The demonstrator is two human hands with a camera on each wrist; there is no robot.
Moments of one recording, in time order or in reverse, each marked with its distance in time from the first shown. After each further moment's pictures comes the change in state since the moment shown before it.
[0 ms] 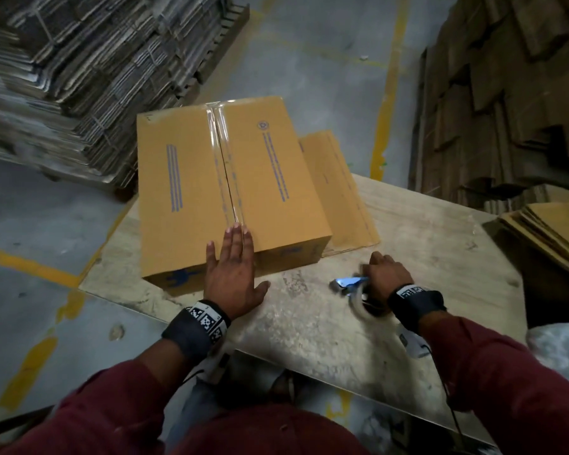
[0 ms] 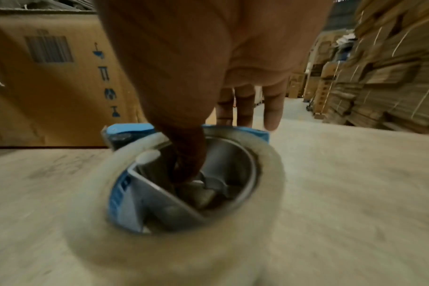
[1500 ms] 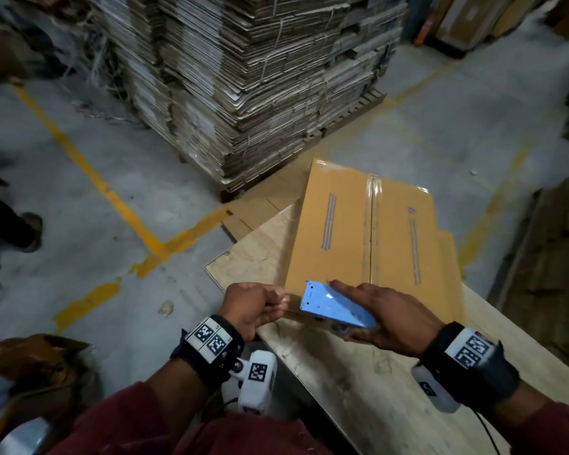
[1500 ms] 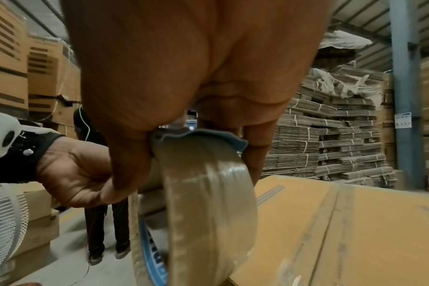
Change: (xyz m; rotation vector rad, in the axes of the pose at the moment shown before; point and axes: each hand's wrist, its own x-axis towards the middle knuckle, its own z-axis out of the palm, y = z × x) left_hand -0.109 -0.174 -0.065 -1.958 0.147 -0.926; right_hand -0.078 -0.282 -0.216 -0.138 0.074 -0.763
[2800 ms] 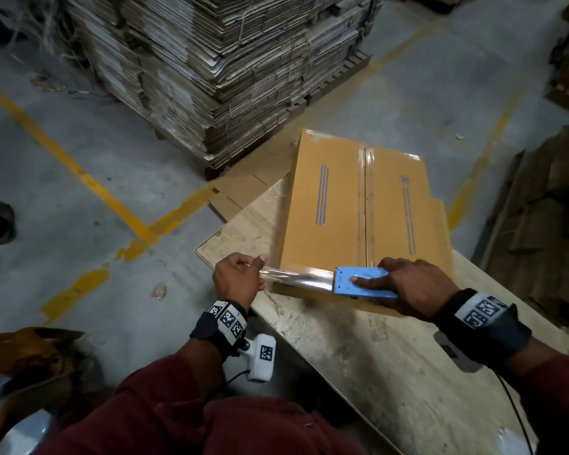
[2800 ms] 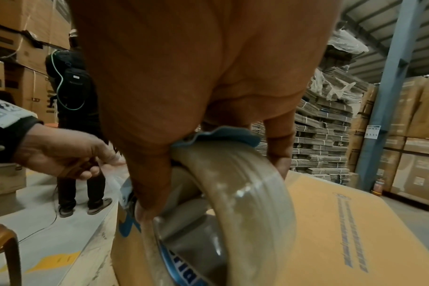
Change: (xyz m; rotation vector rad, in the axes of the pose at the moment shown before) left_hand 0.067 -0.030 -0.010 0.152 0.280 0.396; right_hand 0.000 0.045 0.008 -0.398 -0.170 0.101
